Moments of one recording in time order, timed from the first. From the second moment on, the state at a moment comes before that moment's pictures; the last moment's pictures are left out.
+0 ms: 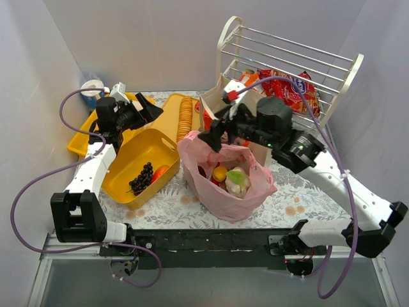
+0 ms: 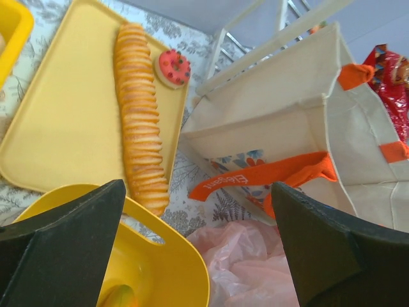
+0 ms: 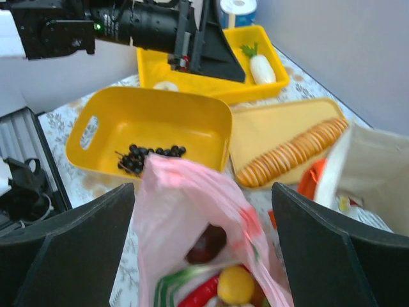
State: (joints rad) left arm 0.00 1.37 1.07 -0.03 0.46 -0.57; right arm 0.84 1.21 1.46 -0.42 -0.19 0.00
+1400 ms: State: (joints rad) left arm -0.20 1.18 0.99 0.61 1.07 -0.63; right arm 0.75 1.42 1.71 -0.48 -0.65 -0.10
